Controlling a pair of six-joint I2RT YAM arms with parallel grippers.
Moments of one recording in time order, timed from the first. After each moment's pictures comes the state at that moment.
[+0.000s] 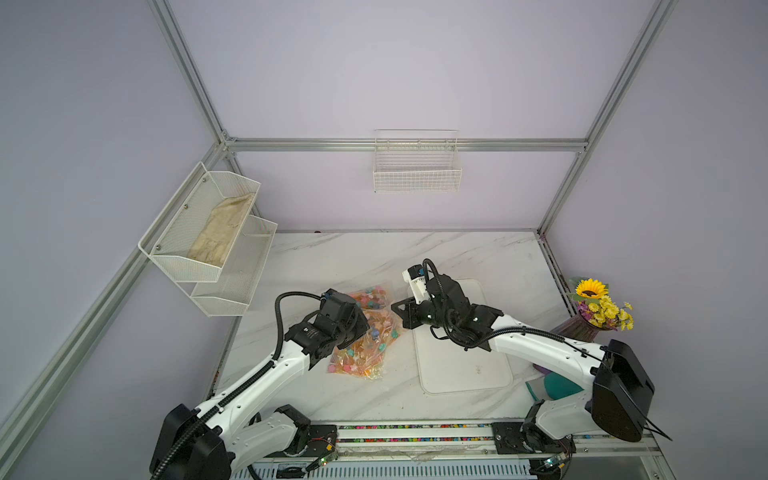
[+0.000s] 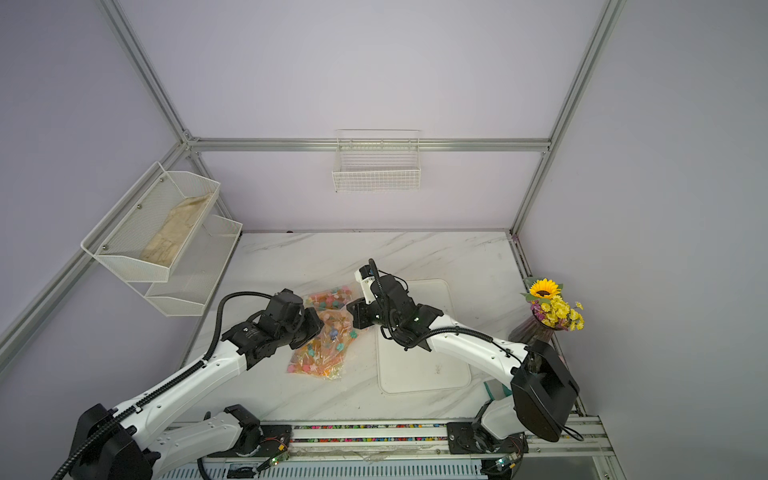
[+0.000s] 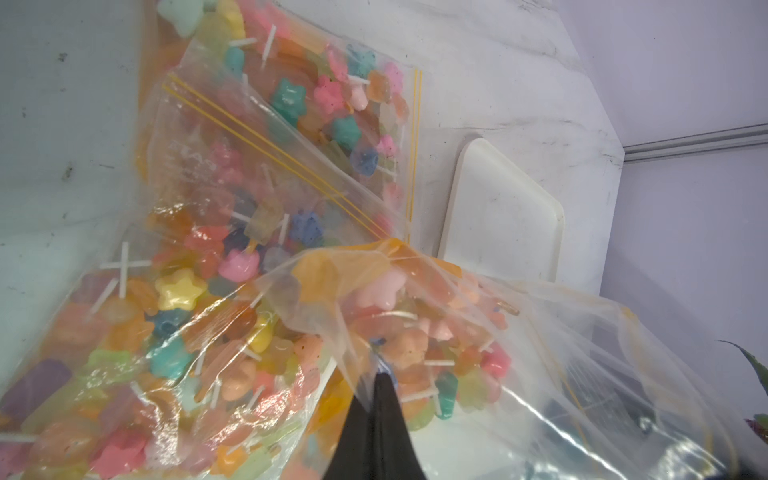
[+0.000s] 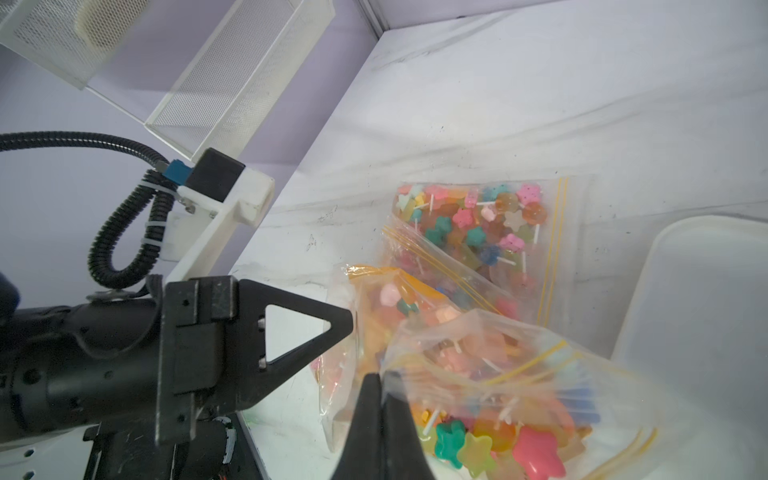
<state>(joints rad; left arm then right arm) -0.54 1.12 0.80 -0.49 0.00 -1.05 0.82 1.40 1.01 -0.06 -0.13 0.54</state>
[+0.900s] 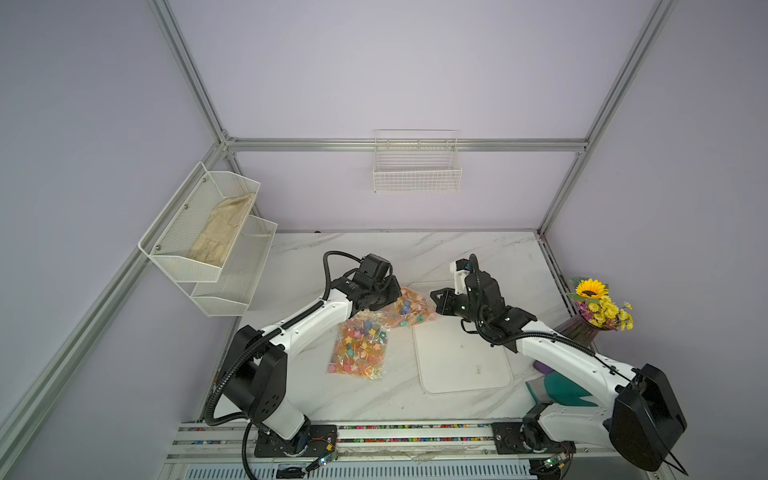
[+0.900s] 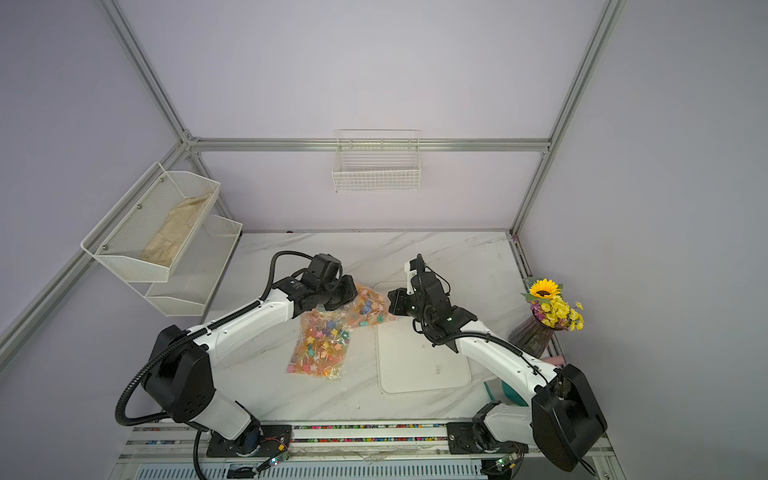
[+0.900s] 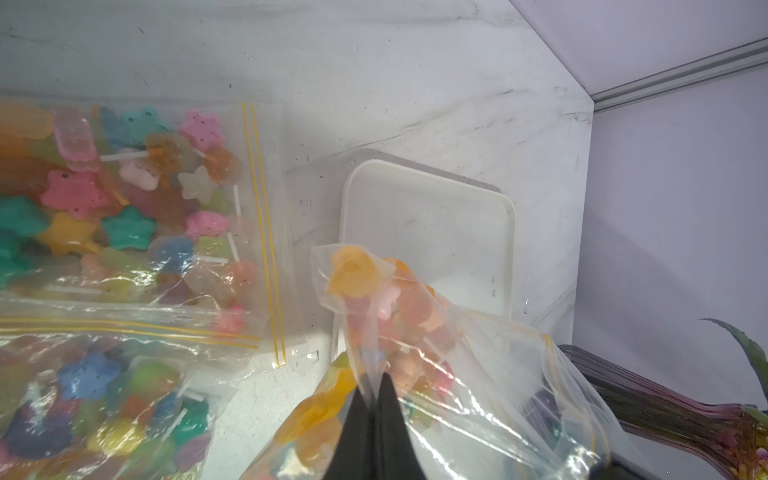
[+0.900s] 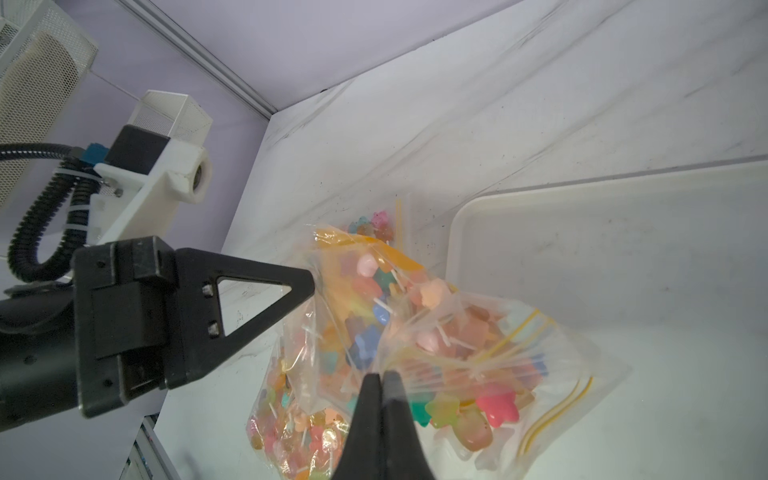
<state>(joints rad) -0.58 1.60 1.23 -0.44 0.08 -0.92 0.57 1.27 0.84 -0.07 -0.10 0.66</state>
